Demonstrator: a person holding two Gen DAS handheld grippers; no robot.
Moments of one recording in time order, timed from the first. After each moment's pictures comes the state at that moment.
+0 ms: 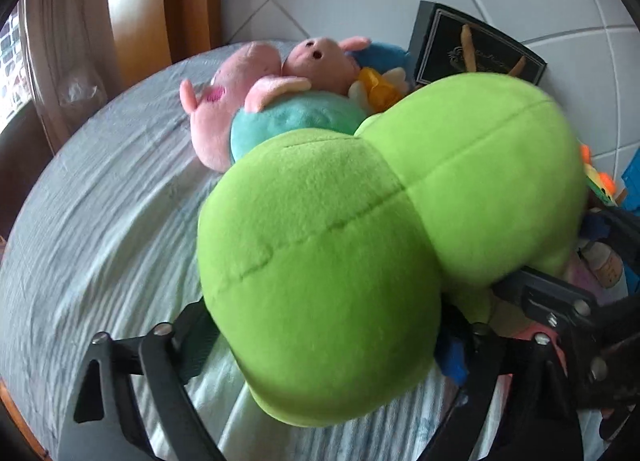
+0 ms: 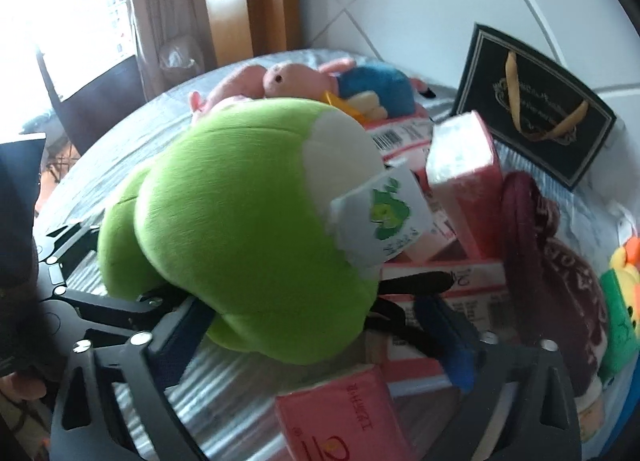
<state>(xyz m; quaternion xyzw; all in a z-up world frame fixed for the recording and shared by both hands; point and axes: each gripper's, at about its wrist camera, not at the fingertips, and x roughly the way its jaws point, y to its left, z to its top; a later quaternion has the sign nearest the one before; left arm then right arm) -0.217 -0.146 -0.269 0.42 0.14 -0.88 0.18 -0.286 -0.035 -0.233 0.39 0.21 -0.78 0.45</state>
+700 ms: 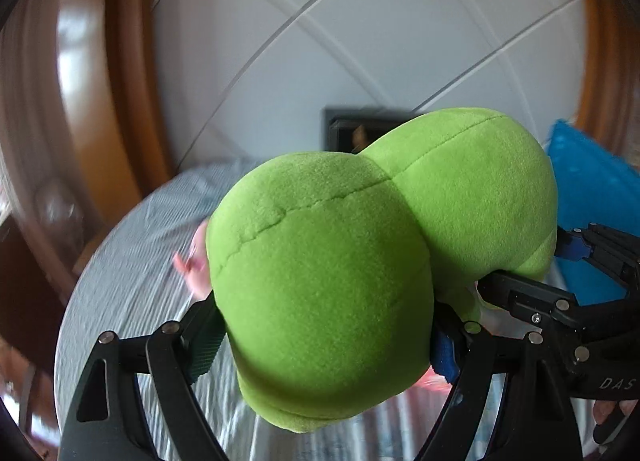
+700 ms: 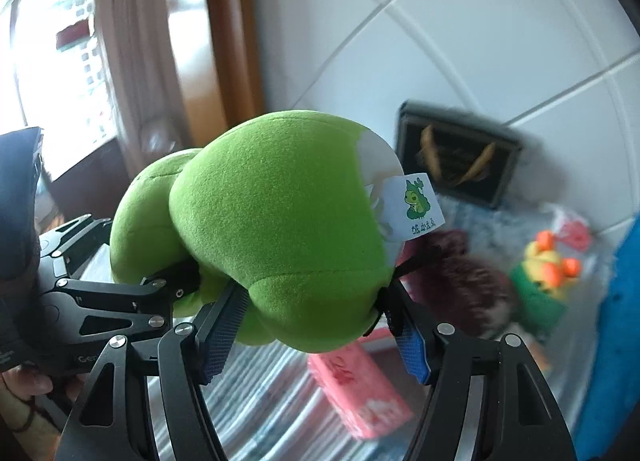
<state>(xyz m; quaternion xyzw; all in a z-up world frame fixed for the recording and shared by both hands) -0.176 -0.086 -0.095 0.31 0.04 -0.94 0.09 -0.213 0.044 -0.083 0.32 0.11 -0.86 0.38</state>
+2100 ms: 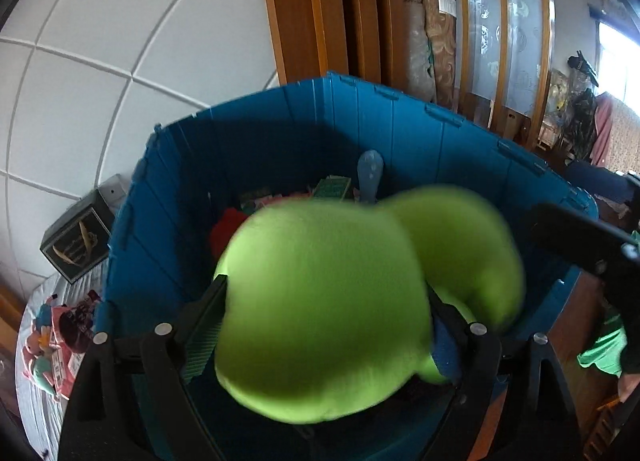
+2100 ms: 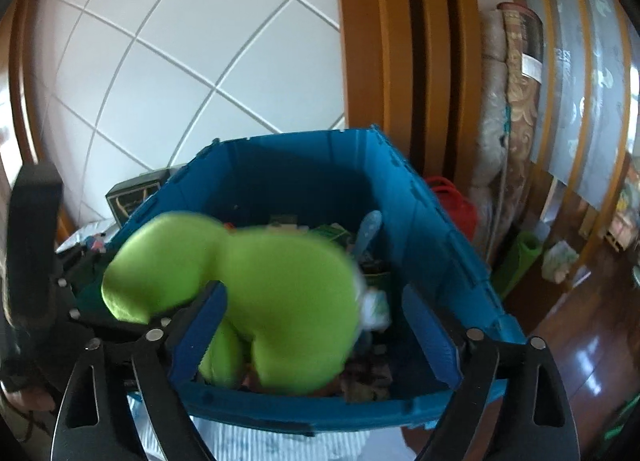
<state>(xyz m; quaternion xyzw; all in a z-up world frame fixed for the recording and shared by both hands) -0.195 0.541 -0.014 0.35 -0.10 -0.92 -0.15 -0.139 0.689 0.025 0.29 -0.01 -0.96 0.07</state>
